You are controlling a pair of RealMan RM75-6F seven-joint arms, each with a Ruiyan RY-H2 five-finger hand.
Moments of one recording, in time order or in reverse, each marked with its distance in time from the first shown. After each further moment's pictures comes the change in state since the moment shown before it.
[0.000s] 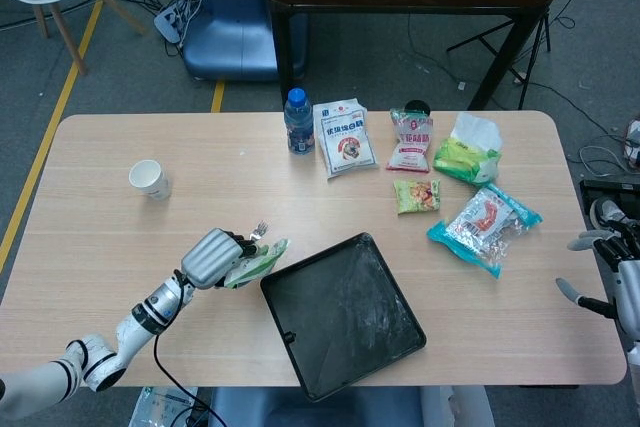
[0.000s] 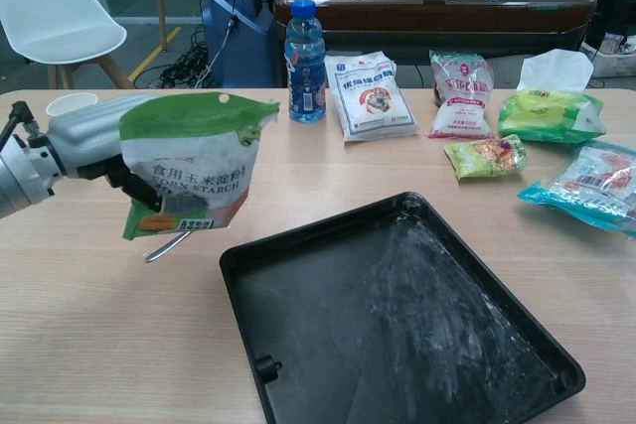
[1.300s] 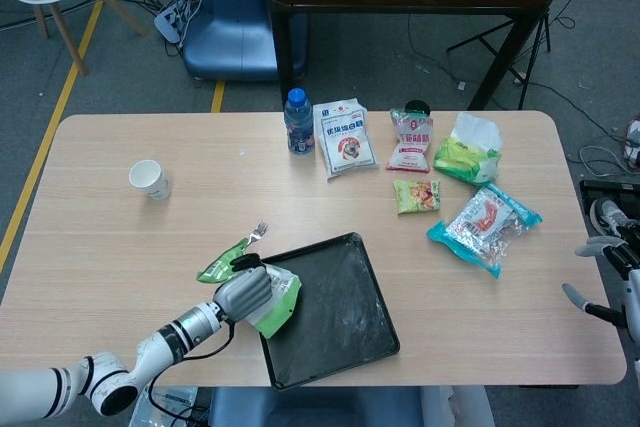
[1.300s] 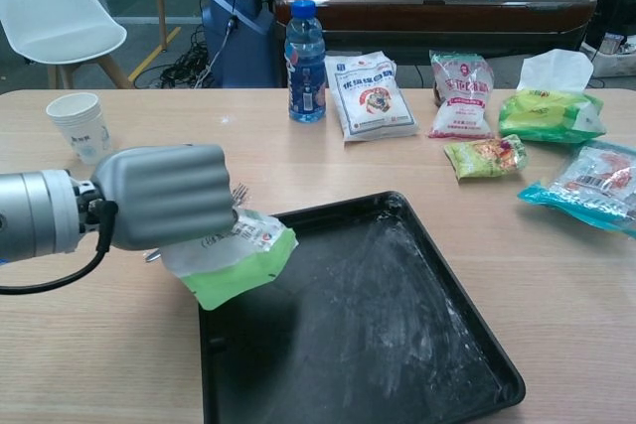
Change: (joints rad) left arm -0.072 0.147 -0.005 -0.512 -0.330 -0.378 1.711; right arm -0.028 -0.010 -0.008 0.033 -0.017 0.039 0.049
